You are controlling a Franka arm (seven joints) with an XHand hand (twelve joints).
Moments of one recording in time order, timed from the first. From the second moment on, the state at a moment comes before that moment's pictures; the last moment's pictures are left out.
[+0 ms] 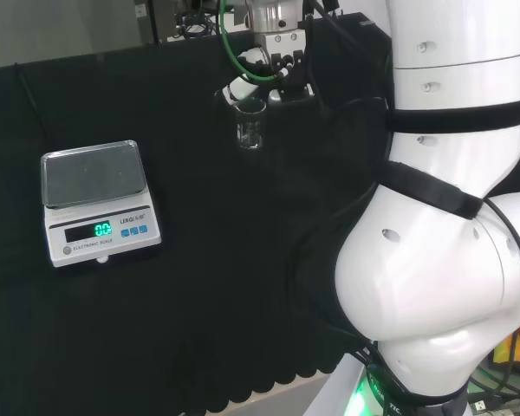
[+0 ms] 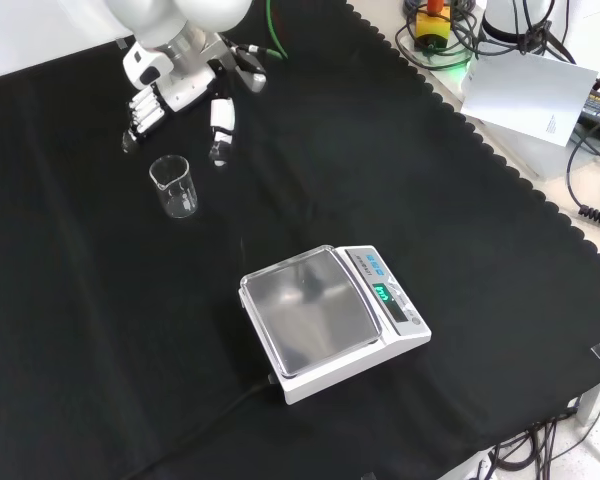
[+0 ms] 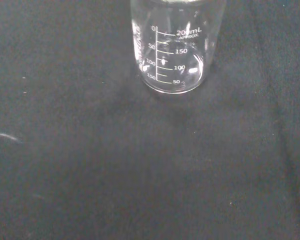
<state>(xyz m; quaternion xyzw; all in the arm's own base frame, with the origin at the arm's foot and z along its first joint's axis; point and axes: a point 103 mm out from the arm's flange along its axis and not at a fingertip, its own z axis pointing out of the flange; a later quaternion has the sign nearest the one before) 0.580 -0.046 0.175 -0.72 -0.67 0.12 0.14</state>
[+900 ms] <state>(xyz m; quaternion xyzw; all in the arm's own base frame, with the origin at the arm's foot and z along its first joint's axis) 0.616 -0.072 0.120 -0.72 -0.65 0.15 0.17</state>
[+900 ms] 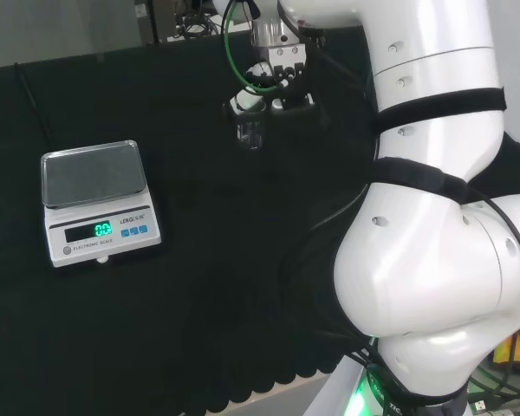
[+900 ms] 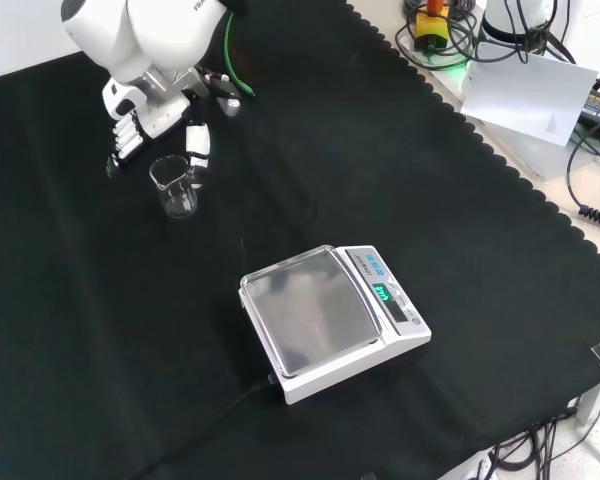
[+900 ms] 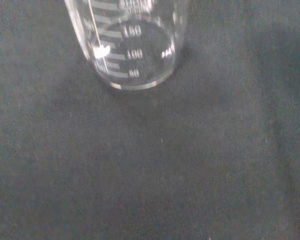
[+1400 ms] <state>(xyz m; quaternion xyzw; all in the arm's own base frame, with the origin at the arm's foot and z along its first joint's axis) 0.609 -0.064 0.103 -0.72 -0.65 0.16 0.18</state>
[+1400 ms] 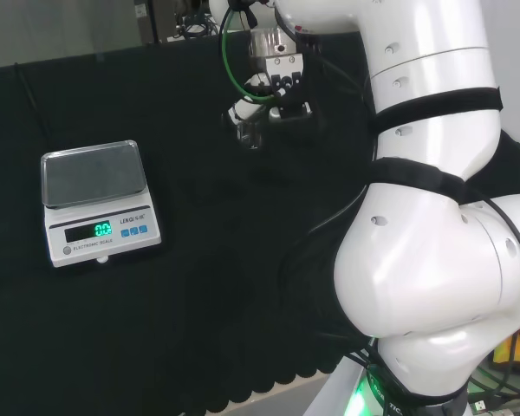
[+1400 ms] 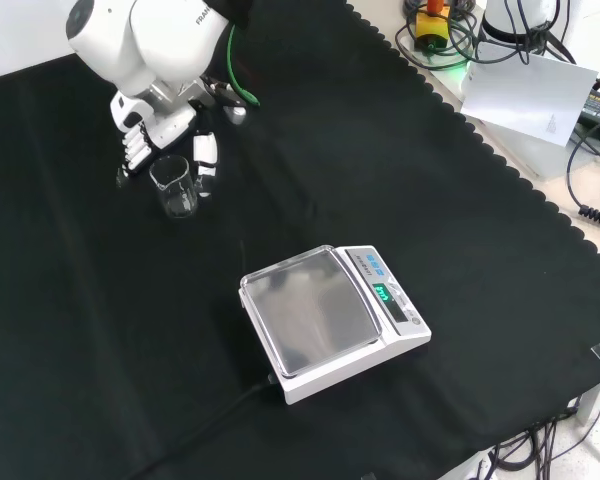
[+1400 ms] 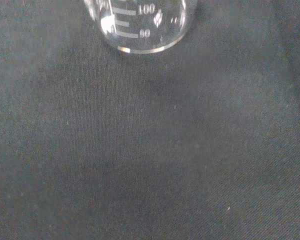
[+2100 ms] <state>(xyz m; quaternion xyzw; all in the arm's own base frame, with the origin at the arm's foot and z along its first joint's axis) 0.613 -0.056 0.086 -0.74 -0.64 0.15 0.14</state>
